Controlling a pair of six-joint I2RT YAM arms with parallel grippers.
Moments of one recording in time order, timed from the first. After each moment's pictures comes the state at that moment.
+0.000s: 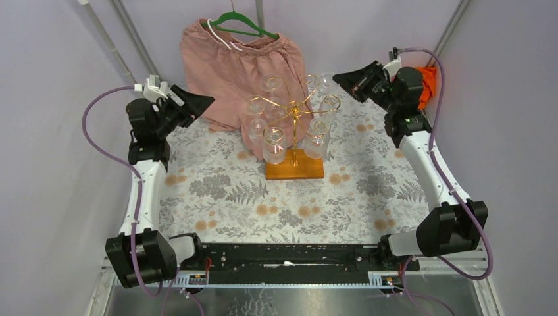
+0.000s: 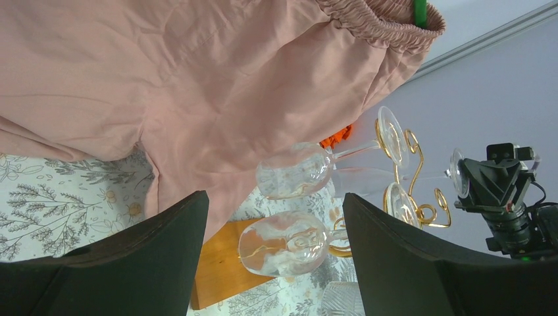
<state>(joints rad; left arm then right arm) 0.21 1.16 1.01 0.04 0.66 -0.82 0.16 1.39 1.29 0.08 -0.51 1.08</state>
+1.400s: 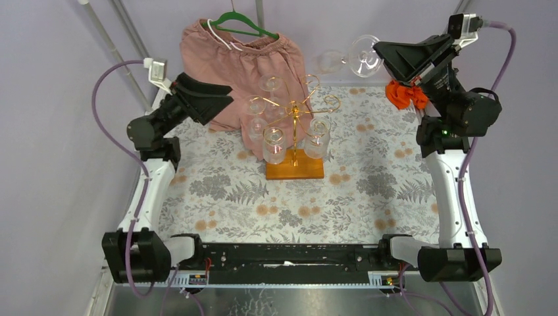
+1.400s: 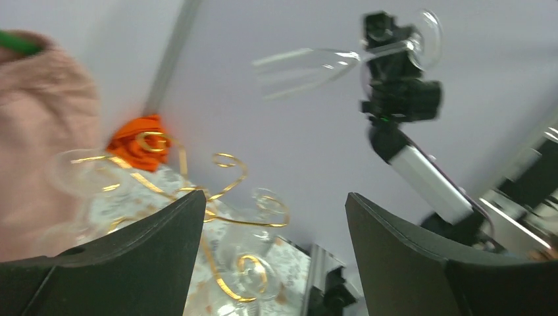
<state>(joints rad) 0.09 1.15 1.00 0.90 0.96 -1.24 0.01 1.19 1.43 0.71 -0.75 1.66</state>
